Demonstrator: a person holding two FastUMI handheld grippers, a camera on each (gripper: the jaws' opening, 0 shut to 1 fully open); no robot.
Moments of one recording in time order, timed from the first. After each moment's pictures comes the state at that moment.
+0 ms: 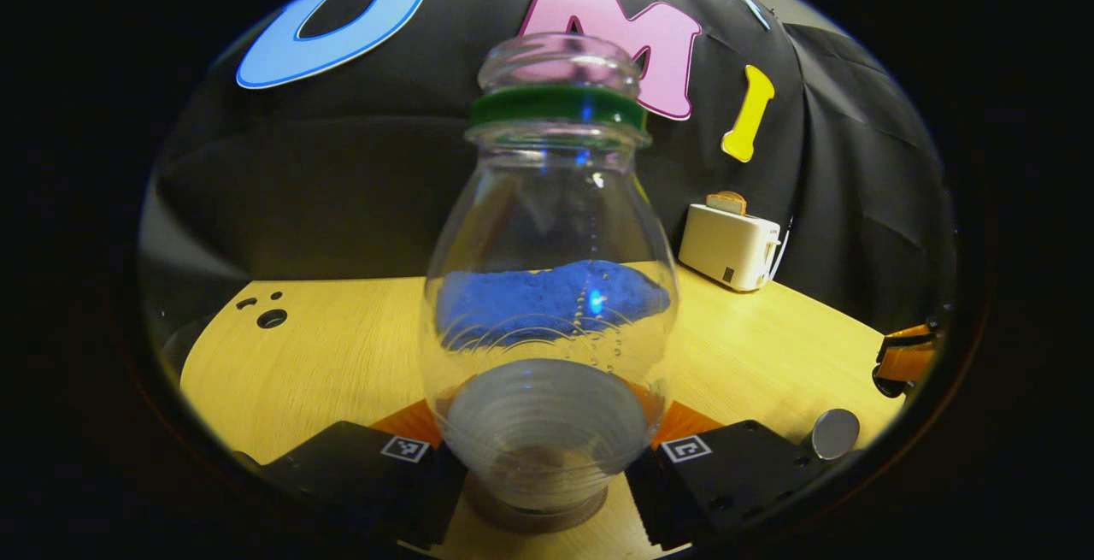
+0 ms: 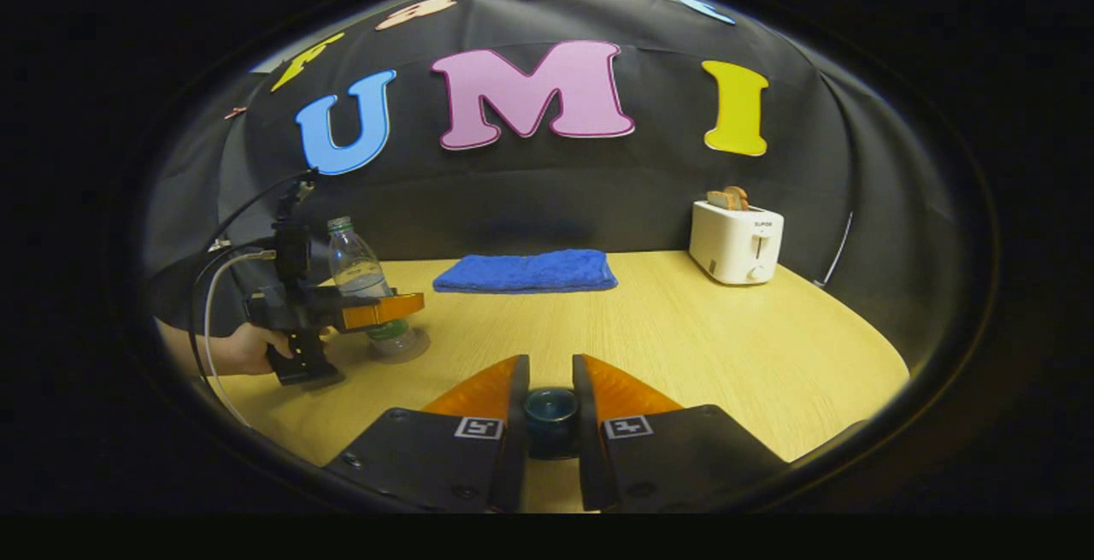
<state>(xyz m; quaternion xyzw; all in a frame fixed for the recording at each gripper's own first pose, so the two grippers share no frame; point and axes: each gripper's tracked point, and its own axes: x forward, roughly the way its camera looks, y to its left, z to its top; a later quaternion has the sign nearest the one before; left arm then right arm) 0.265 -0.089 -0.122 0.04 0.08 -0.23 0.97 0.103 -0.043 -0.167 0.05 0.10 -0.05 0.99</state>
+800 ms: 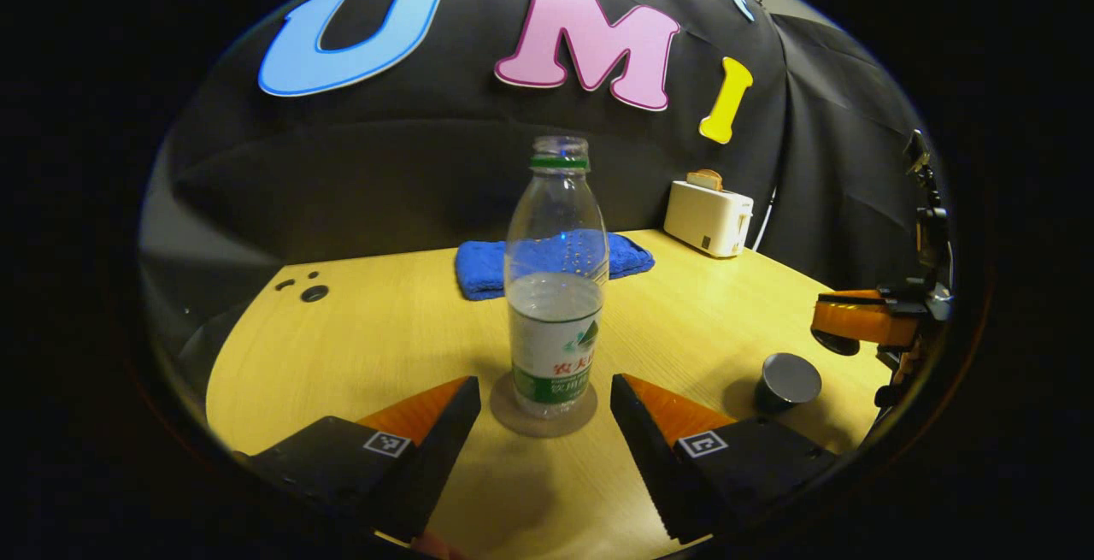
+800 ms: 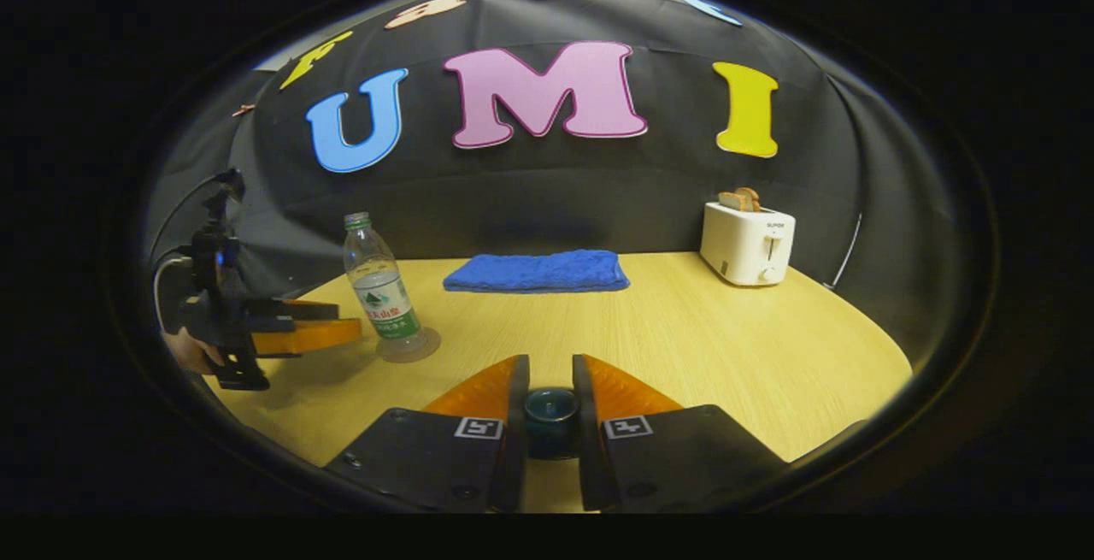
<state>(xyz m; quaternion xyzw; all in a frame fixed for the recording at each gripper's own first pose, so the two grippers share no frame) 0.153 -0.025 -0.120 0.06 0.11 -0.20 0.97 0.108 -0.025 -0.171 0.04 0.10 -0.03 0.99</state>
